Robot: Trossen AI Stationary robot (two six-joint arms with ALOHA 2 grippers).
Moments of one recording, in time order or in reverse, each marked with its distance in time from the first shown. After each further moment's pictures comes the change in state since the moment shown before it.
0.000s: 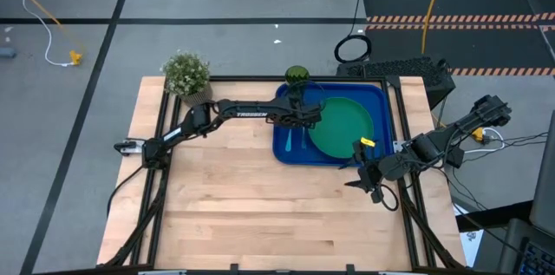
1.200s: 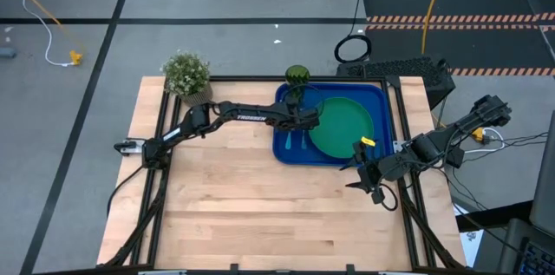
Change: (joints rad) left arm -0.006 -0.007 -0.139 0.176 -0.090 -0.013; right arm 0.000 0.000 0.000 -0.022 -0.026 0.069
